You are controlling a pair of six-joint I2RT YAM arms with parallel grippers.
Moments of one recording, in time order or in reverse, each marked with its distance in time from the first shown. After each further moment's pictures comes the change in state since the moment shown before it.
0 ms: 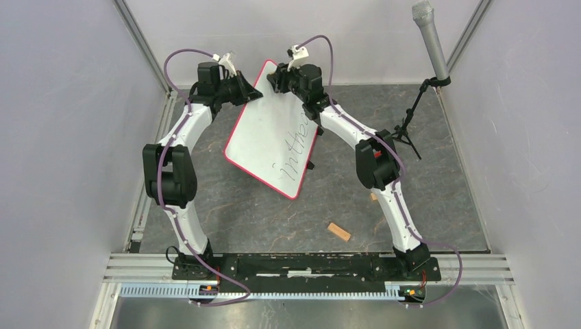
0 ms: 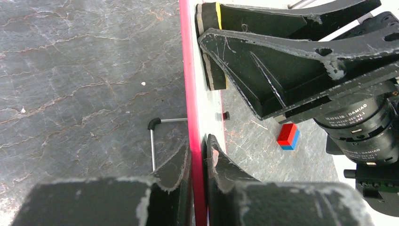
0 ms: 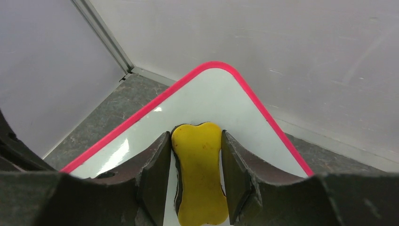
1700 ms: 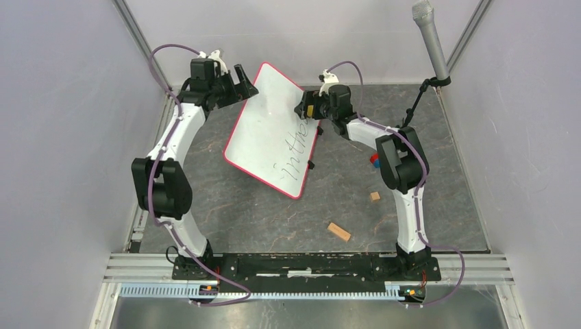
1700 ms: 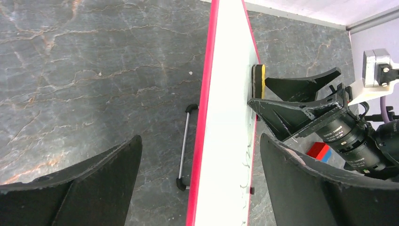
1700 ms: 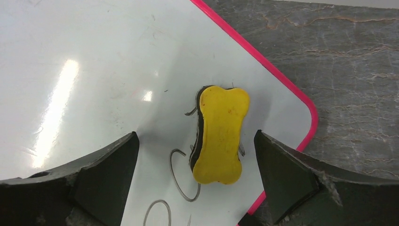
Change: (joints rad) left arm -0.002 -0.116 0.027 -0.224 -0.267 0.028; right arm -0.139 -0.245 -0.607 0.025 -0.097 0.074
